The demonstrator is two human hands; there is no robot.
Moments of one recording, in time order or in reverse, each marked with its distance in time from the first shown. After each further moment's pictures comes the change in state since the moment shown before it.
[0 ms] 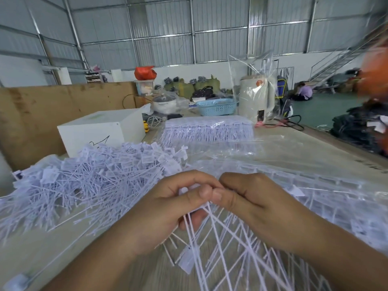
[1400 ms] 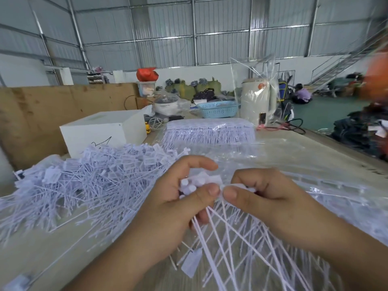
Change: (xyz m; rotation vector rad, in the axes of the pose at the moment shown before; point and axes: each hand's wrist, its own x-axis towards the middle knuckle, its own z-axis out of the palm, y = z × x) left_hand -0.005 0.010 0.017 -0.001 0.259 0.111; right_hand -0.001 -0.007 -0.011 0.302 0.041 0.043
